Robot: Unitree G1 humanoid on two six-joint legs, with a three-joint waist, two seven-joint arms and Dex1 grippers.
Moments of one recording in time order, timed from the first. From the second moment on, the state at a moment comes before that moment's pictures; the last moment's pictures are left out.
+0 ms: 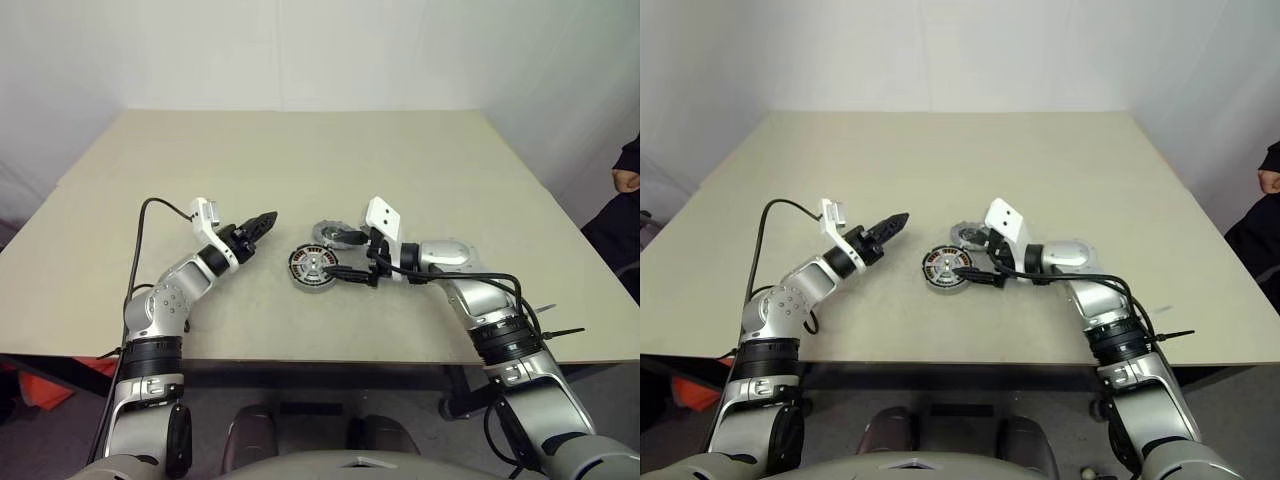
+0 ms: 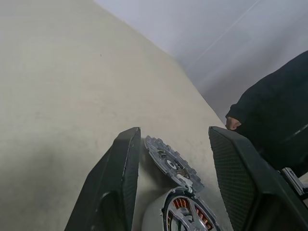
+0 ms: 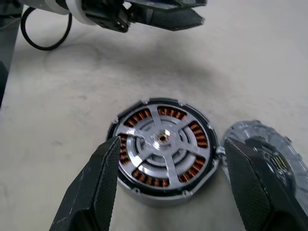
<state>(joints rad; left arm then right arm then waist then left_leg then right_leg) -0.40 0.20 0.27 0.16 -0.75 0.69 -0.54 -0.50 -0.40 0.22 0.15 0.16 0.30 1.04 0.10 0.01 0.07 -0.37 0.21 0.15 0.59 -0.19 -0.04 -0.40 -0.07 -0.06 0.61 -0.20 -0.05</state>
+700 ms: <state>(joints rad) -0.37 0.19 0.28 0.15 -0.73 0.67 -0.51 -0.60 -0.27 0.32 0.38 0.09 0.27 0.98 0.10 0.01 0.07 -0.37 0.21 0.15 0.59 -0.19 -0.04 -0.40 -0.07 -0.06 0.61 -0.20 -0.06</state>
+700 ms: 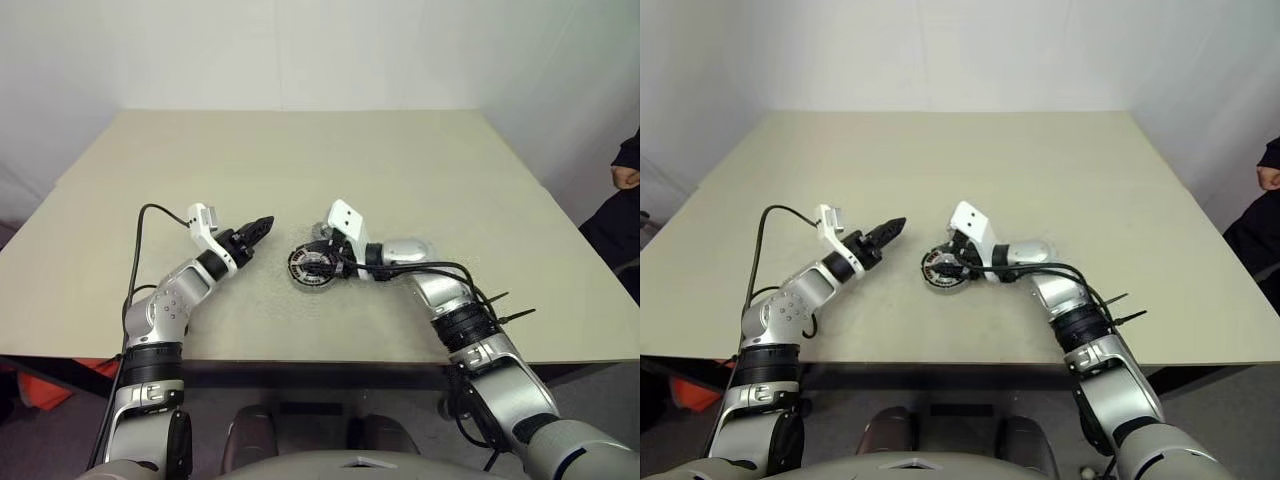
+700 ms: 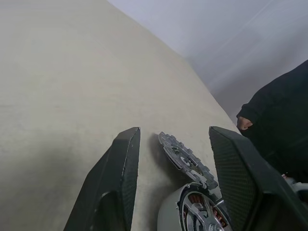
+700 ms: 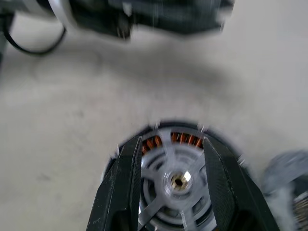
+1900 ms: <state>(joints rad) -0.37 0.20 0.24 0.15 -0.70 0.66 -0.49 -0.66 -0.34 0.25 0.36 0.11 0.19 1.04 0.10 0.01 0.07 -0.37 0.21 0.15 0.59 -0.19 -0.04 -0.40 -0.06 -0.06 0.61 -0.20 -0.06</state>
